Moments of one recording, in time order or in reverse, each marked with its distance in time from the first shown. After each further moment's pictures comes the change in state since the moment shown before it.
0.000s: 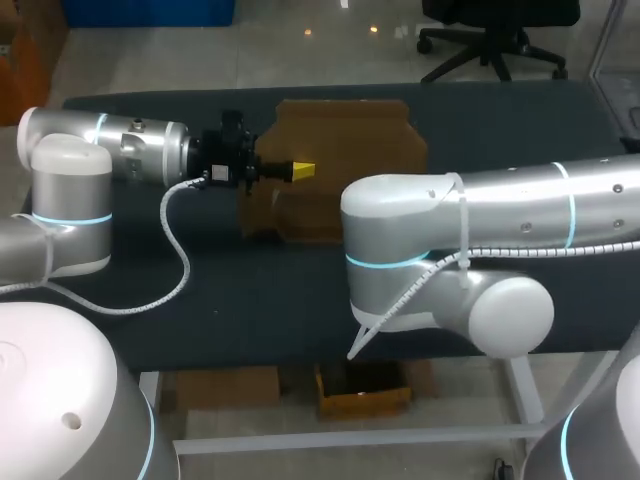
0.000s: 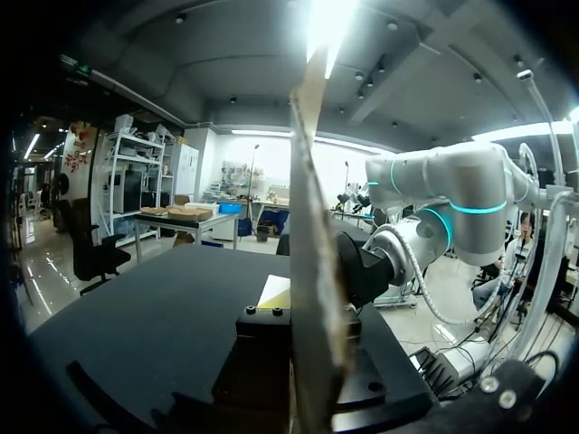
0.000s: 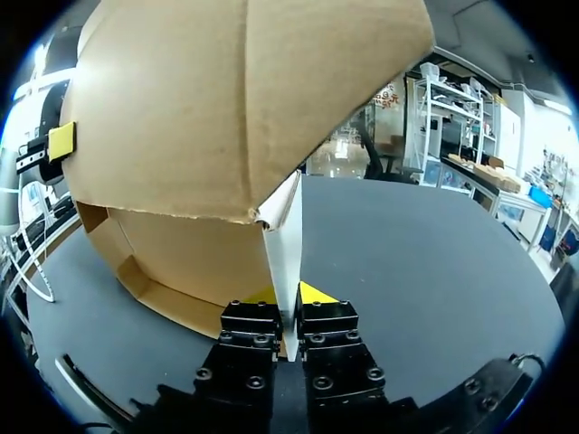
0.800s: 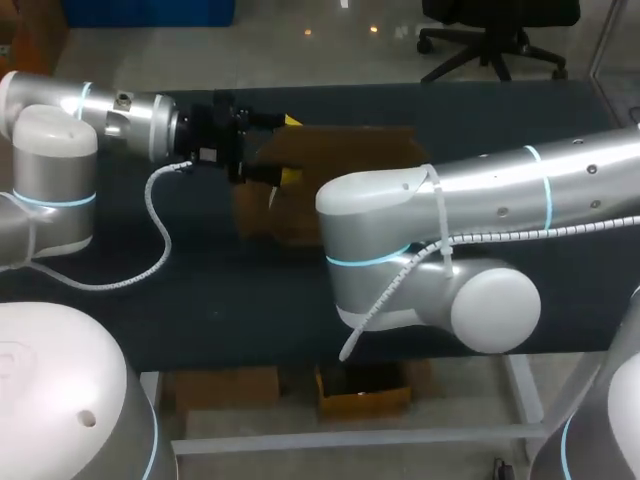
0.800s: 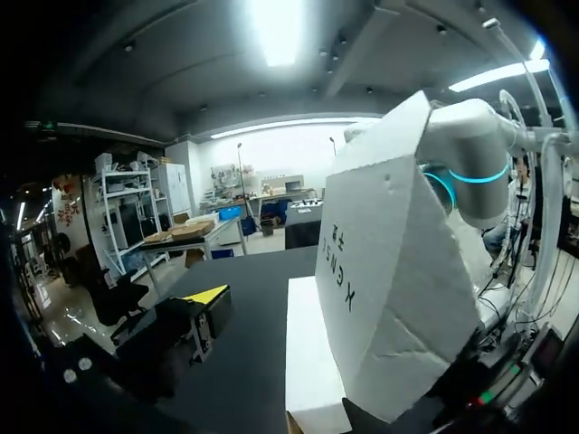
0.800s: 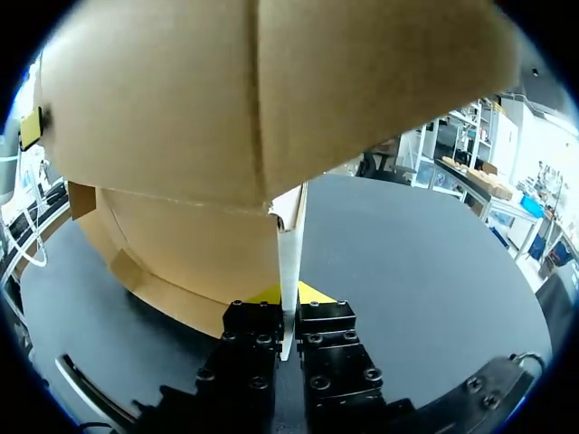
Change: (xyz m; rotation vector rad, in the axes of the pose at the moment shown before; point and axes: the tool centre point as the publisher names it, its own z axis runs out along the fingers) left arm -0.007 -0.028 -0.023 -0.086 -0.015 0.260; right arm 0.003 0.001 -0.012 0.042 -0.042 -0.049
